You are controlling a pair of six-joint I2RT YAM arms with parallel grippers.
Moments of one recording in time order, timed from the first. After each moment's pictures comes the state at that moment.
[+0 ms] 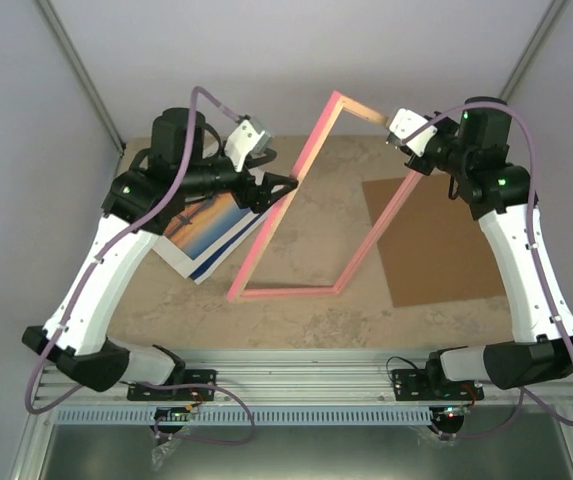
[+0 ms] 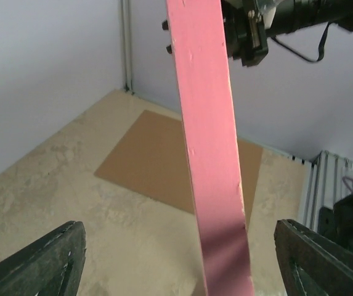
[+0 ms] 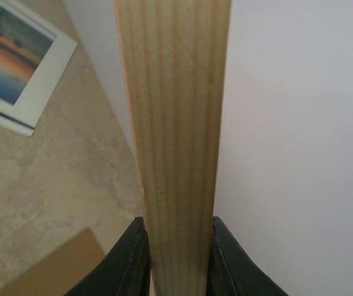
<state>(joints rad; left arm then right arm) -0.53 1.34 1.76 -0.79 0.55 0.12 0.20 1.35 1.64 -0.60 -0.31 -0.97</state>
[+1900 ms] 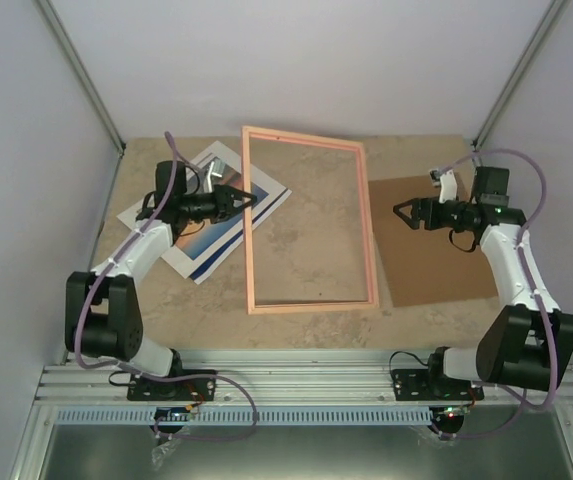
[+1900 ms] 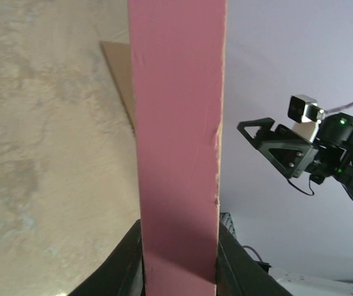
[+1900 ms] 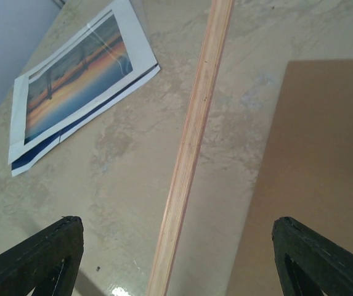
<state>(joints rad) -0.12 1.48 0.99 -0.02 1.05 -0.66 -0.15 1.34 1.09 -0.62 -0.75 -0.14</state>
